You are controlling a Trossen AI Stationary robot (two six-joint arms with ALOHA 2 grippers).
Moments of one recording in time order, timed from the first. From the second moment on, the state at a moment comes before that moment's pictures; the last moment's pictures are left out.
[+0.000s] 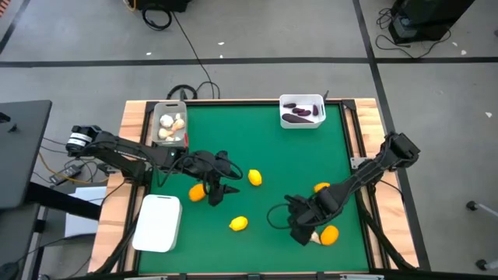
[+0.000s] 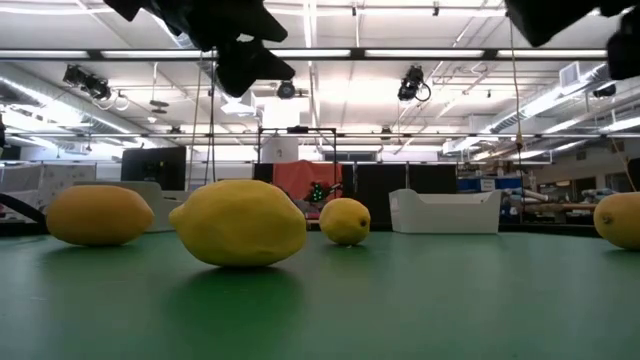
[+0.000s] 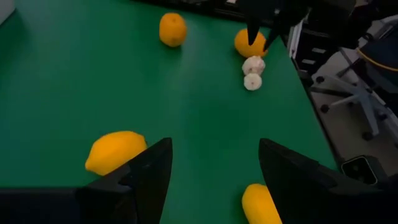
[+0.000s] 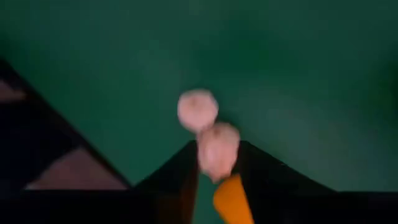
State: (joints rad) left arm -0.14 1.32 0.86 -0.05 0.04 -0.26; right arm 0.55 1.68 1.27 -1.01 -0.15 1.29
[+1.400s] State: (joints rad) left arm -0.14 1.32 0.86 -0.14 0.07 -0.27; right arm 0.62 1.72 1.04 -0.72 -0.21 1.46
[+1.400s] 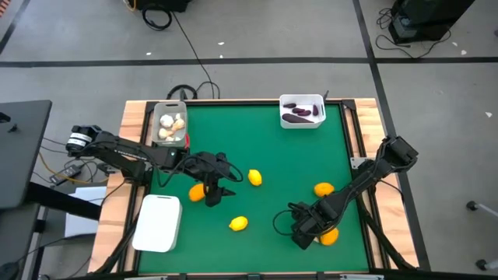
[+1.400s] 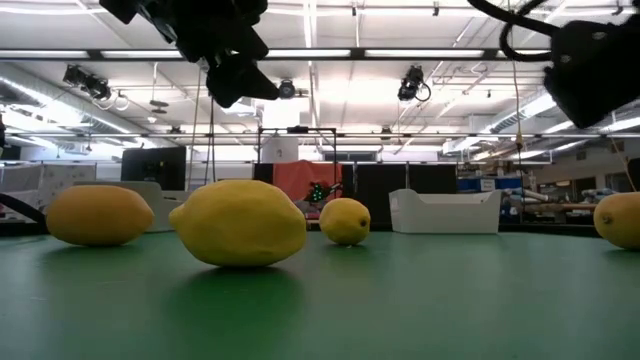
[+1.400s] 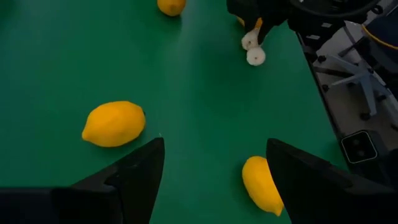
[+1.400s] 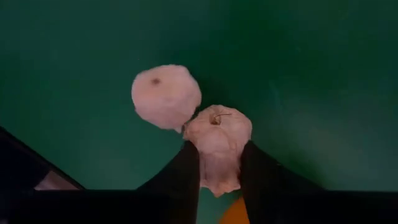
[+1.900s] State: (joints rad) left arm -0.16 1.32 0.86 0.04 0.01 -0.18; right arm 0.43 1.71 1.20 -0.71 0.37 1.22
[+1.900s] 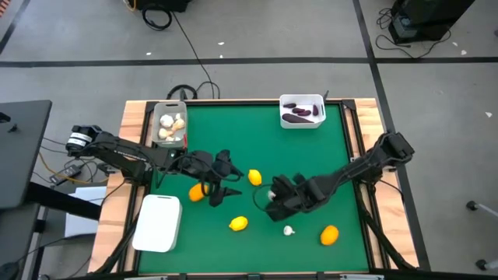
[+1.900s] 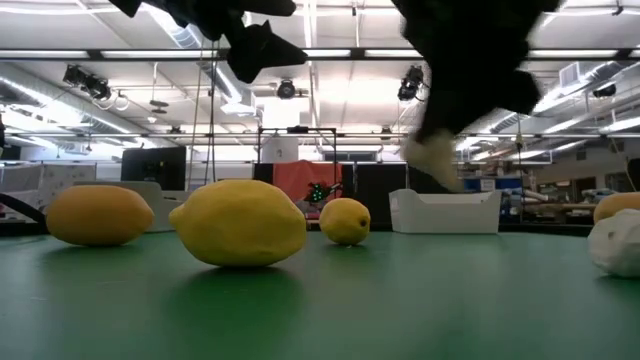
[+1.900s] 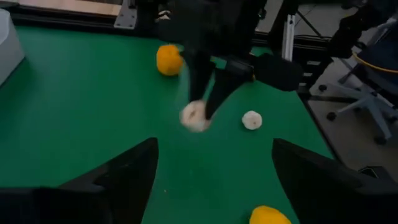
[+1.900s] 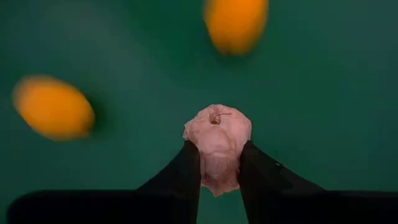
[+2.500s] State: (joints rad) left arm -0.17 1.32 0.86 -0.02 -0.01 -0.25; right arm 0.22 1.68 1.28 -0.26 0.17 0.41
